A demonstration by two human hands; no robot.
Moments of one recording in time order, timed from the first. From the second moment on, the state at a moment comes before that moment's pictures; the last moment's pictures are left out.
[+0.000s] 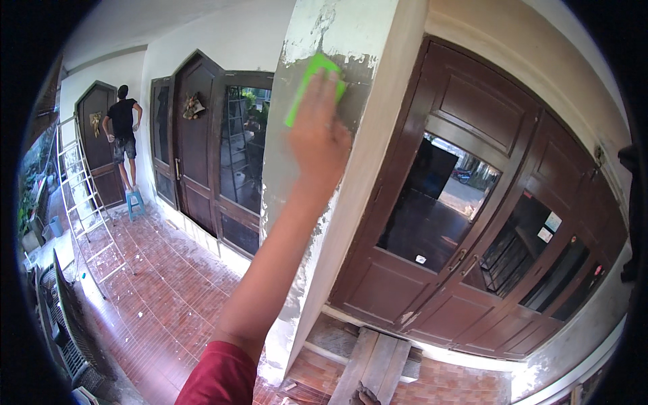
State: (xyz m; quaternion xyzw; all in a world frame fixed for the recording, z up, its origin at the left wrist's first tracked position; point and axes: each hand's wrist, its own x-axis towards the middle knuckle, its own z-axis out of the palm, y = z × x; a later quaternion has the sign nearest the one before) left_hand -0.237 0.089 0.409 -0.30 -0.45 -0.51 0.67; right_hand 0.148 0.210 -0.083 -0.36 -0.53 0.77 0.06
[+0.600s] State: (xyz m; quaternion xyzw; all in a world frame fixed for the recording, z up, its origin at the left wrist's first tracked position) left_hand -0.211 0.086 0.369 -0.34 -0.44 -0.44 0.70; right_hand 0.124 0.200 -0.069 -0.27 -0.50 0.82 0.08
